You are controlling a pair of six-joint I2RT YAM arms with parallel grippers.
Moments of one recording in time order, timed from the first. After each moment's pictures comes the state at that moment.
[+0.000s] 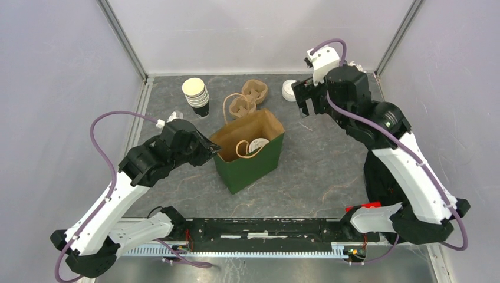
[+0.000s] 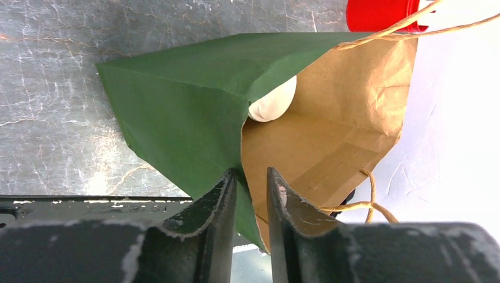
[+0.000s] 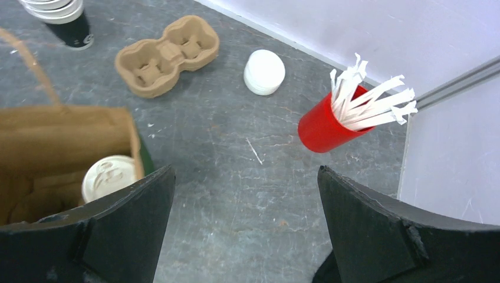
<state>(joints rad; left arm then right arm) -0.71 0.91 1.21 -1.03 -0.19 -1.25 0.75 1.29 1.84 -0.96 0.45 -0.04</state>
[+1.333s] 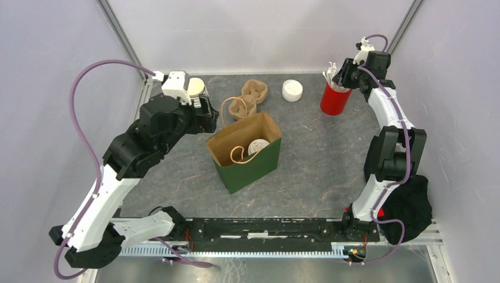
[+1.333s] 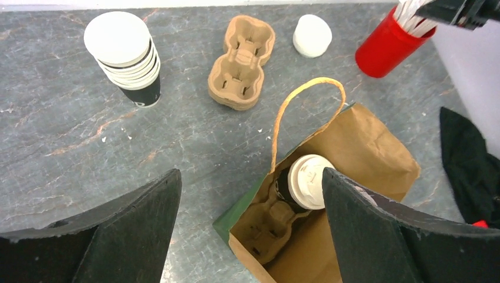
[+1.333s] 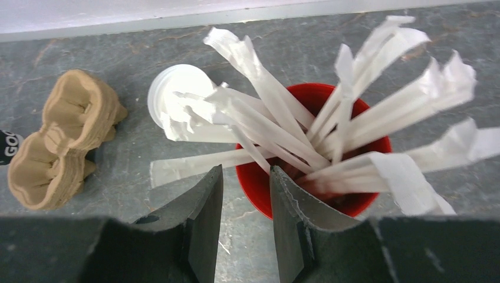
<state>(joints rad) -0.71 1.00 1.52 -0.88 -0.39 -0.37 -0.12 1.85 1.59 -0.27 -0.36 0.13</state>
